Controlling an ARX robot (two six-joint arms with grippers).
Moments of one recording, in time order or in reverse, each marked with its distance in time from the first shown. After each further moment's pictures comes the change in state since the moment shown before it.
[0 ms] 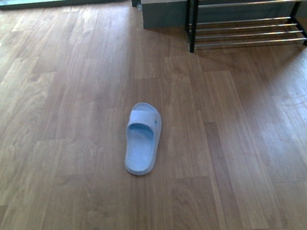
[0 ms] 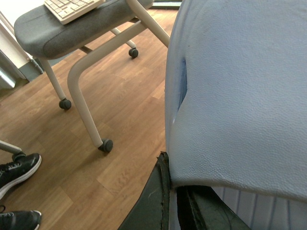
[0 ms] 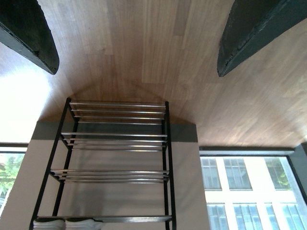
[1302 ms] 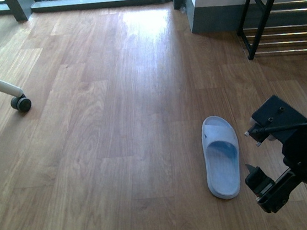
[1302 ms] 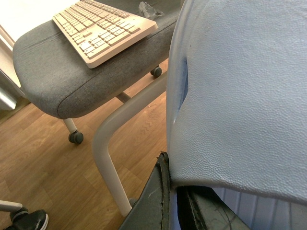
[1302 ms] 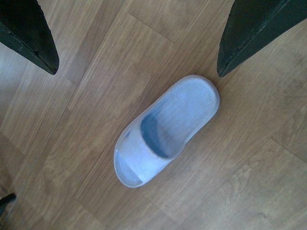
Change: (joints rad) left arm 0.002 0.002 0.000 0.000 -0.001 0.000; right arm 0.256 2.234 0.410 1.077 0.103 -0.459
